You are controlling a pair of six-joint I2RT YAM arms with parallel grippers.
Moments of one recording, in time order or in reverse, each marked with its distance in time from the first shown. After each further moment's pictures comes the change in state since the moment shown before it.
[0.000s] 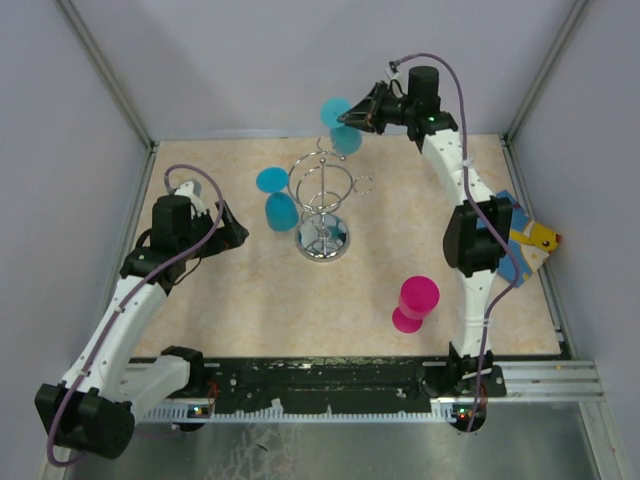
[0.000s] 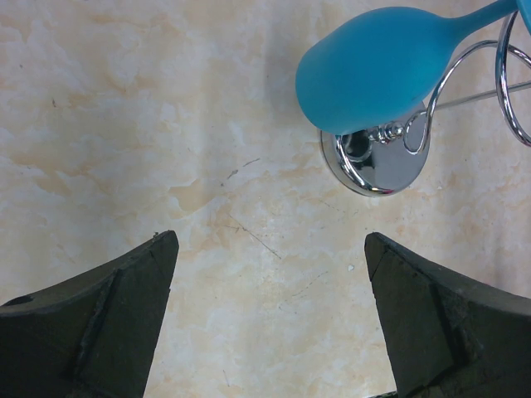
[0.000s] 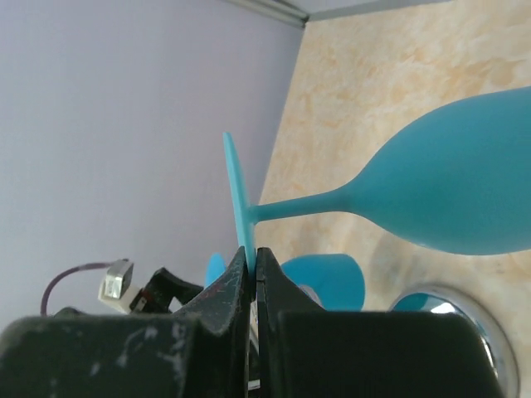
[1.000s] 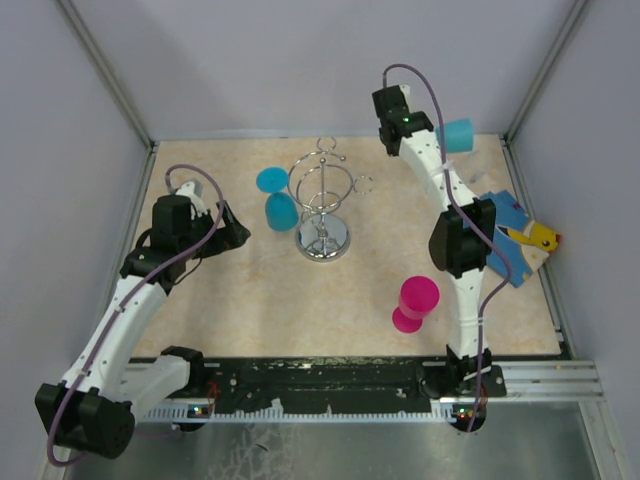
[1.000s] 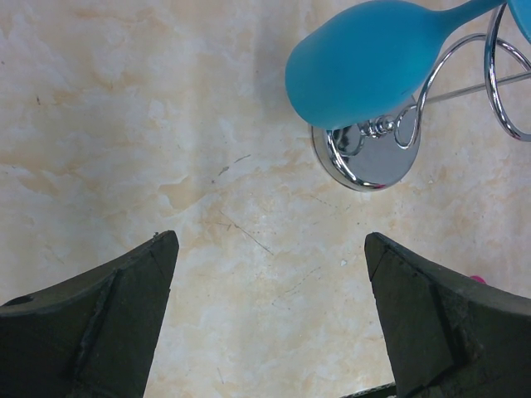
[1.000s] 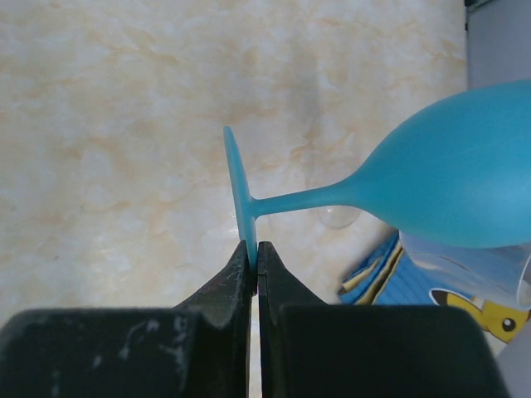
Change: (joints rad) left arm 0.002 0.002 0.000 0.002 0.028 -0.006; right arm 0.126 0.034 0.139 -0.654 1.361 -0.830
